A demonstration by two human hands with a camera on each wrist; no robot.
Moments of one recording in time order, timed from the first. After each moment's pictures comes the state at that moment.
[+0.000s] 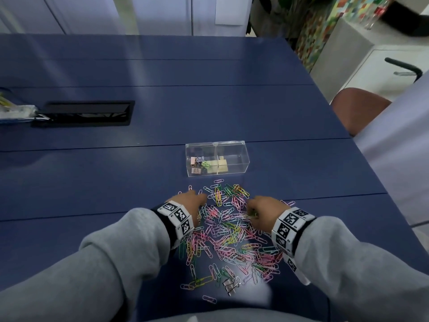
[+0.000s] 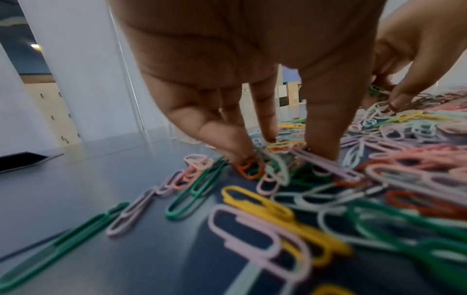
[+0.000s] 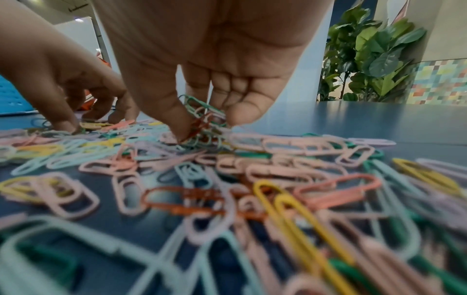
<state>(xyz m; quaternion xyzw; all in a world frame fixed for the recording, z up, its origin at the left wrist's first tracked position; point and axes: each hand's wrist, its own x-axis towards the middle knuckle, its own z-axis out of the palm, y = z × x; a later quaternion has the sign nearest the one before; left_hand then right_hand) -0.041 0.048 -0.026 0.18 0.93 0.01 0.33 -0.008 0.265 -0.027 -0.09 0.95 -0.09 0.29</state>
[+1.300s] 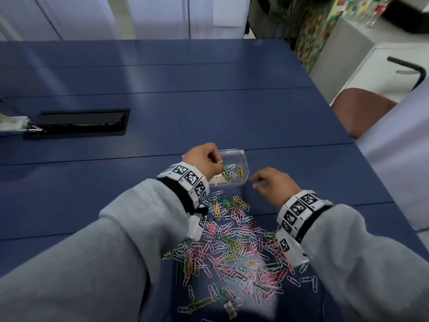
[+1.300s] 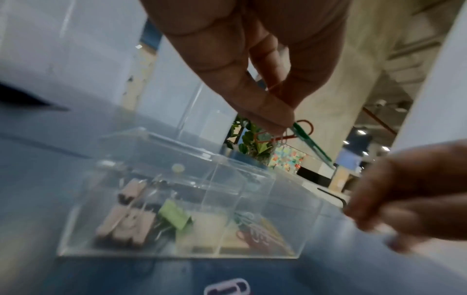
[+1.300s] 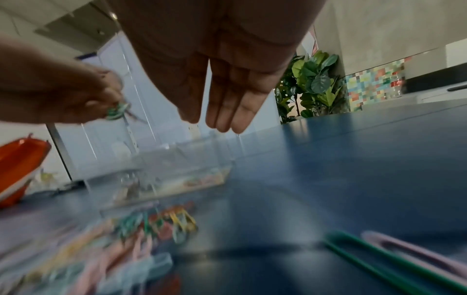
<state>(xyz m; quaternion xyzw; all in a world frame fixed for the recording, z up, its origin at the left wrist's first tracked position) -0.118 0.093 0.023 0.04 0.90 0.43 0.11 -0.063 0.285 0.000 0.00 0.96 -0.25 0.12</state>
